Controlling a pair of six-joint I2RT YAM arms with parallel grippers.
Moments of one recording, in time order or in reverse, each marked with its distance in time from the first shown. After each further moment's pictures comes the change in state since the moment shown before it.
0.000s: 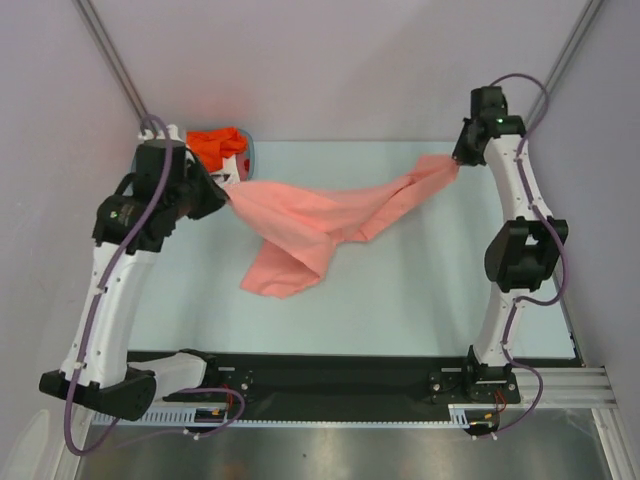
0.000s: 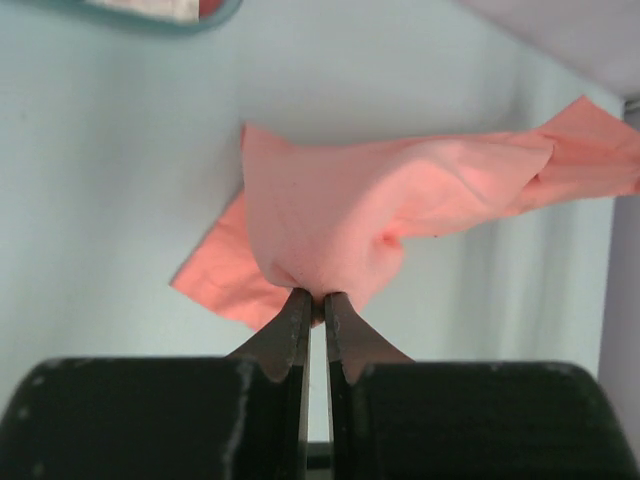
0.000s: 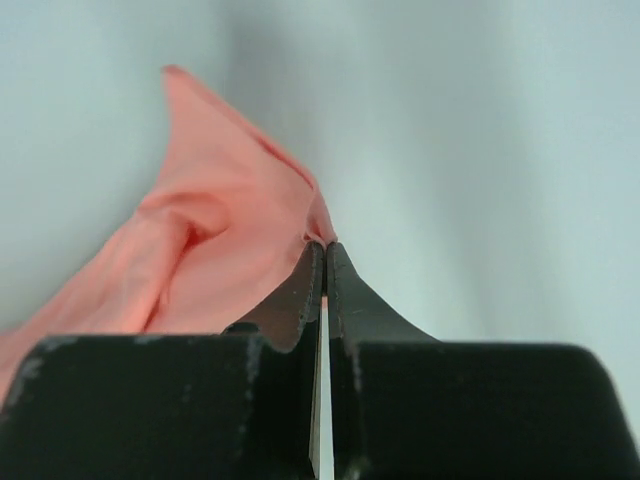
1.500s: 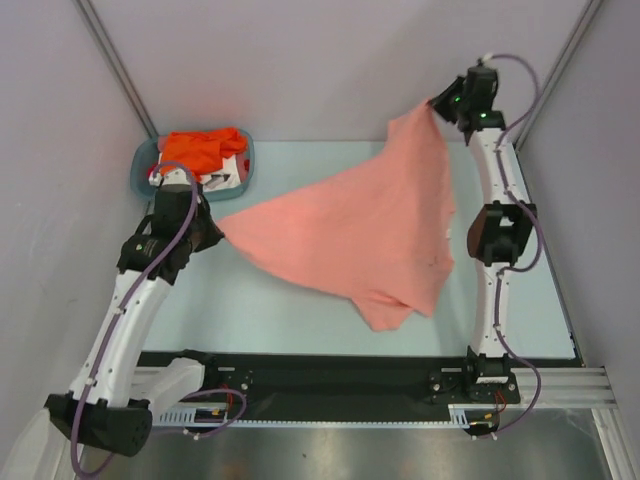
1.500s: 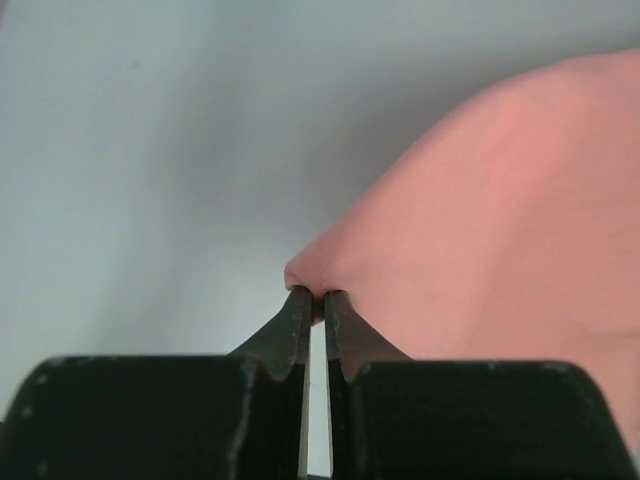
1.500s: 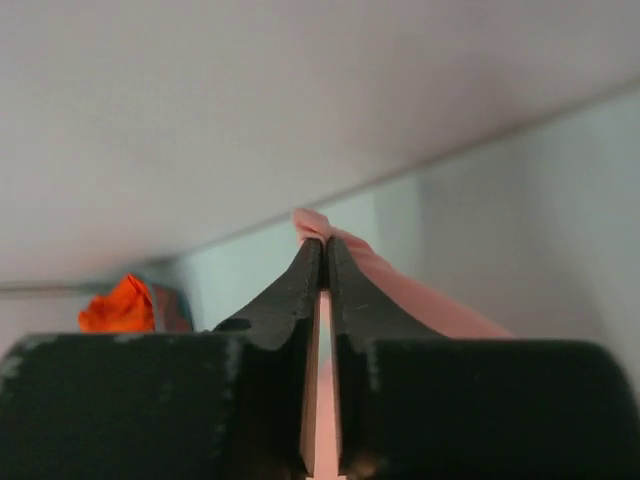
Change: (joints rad) left arm 0.071 -0.222 -0.465 0.220 -0.081 0.089; right arm -0.037 0.320 0.457 0.487 -0.298 0.356
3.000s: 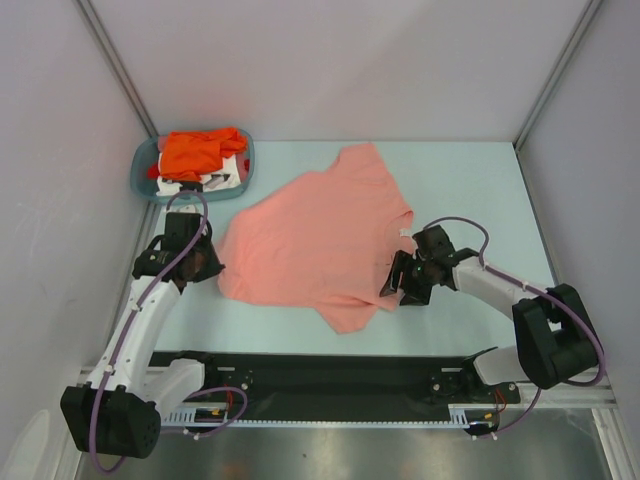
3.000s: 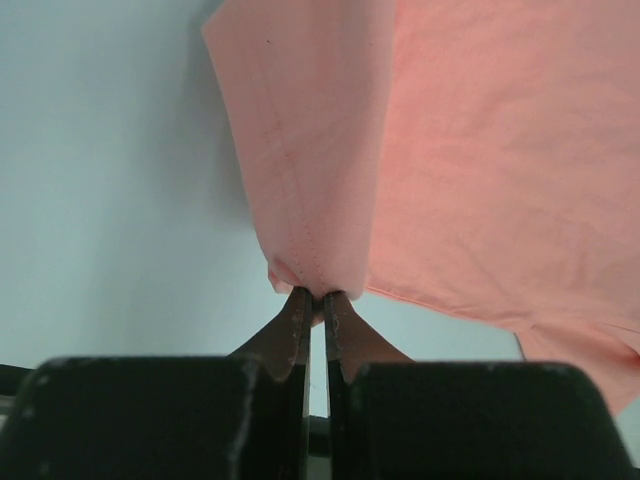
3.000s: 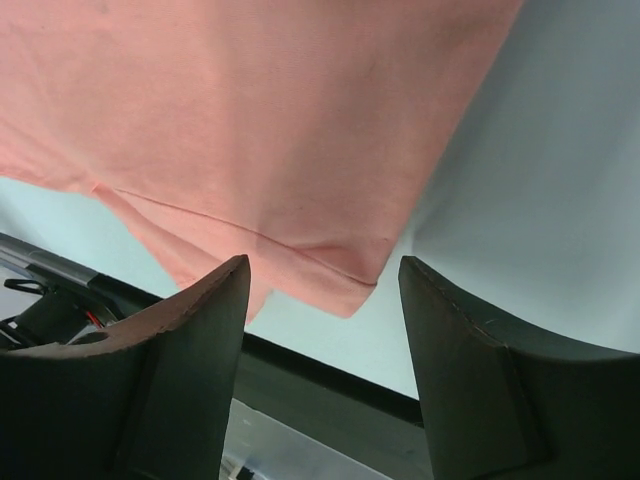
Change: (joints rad) left arm 0.116 0.011 -0.280 0.016 0.091 0.068; right arm 0.392 -0.973 -1.844 0.015 -0.167 -0.005
